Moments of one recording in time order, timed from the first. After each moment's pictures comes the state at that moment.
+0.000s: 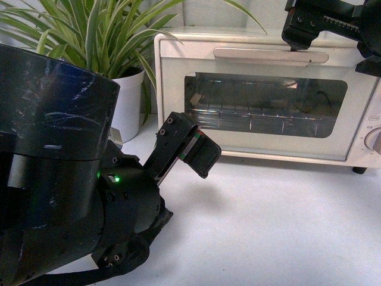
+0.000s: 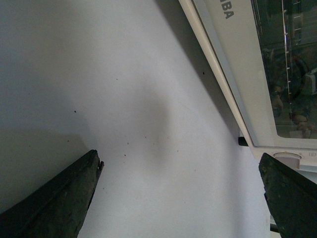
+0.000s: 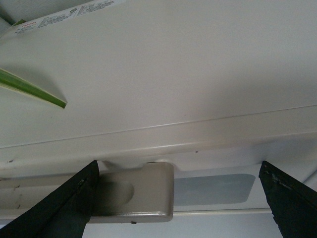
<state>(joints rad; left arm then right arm) -0.53 1.75 0.69 0.64 -0.01 -1.13 0.31 1.55 1.10 0.08 0.25 0.39</state>
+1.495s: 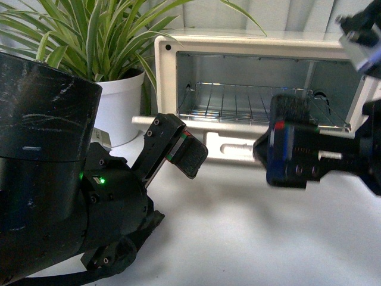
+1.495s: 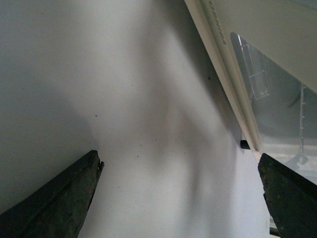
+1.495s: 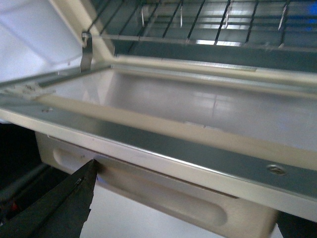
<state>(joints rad) -0.51 1.73 0.67 0.64 0.00 -1.14 0.40 1.36 0.65 0.22 0.05 0.26</state>
